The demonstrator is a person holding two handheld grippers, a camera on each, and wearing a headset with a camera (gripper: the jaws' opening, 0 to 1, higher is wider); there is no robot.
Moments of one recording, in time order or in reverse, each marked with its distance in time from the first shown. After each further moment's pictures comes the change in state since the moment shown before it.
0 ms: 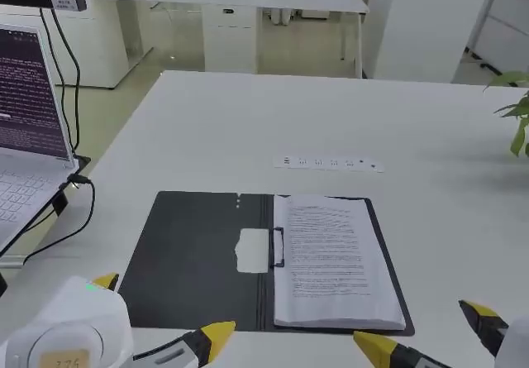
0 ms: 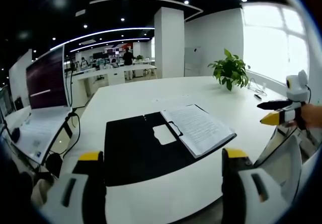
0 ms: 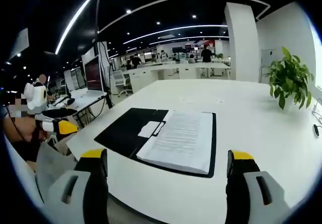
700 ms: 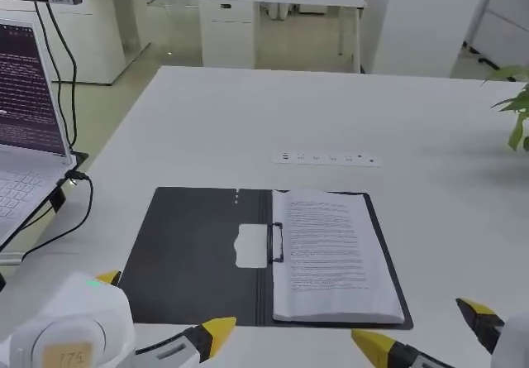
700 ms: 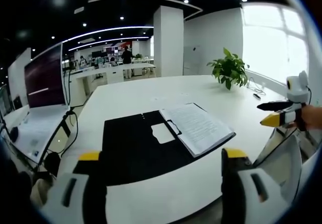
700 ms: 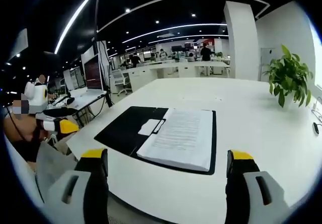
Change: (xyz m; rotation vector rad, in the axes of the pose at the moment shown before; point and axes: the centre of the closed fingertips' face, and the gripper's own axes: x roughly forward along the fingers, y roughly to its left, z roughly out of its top) left arm 0.005 -0.003 -0.002 0.000 0.013 -0.014; right arm -0.001 0.001 -0.006 0.006 0.010 -0.005
